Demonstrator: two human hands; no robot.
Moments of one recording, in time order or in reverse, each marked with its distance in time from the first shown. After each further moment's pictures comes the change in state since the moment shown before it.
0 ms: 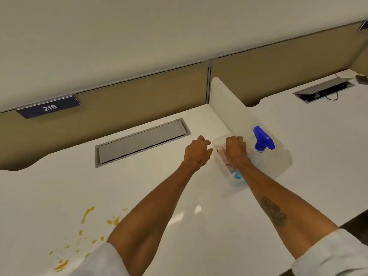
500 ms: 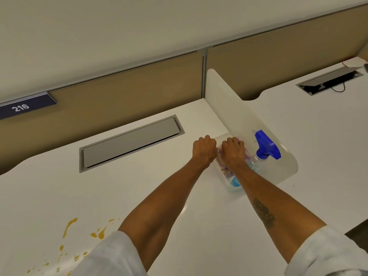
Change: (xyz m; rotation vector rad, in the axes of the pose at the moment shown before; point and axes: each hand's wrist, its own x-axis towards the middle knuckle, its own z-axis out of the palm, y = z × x) left_hand 0.067 0.026 0.042 0.290 -0.096 0.019; right_hand 0.045 0.012 0.045 -0.159 -0.035 -0.050
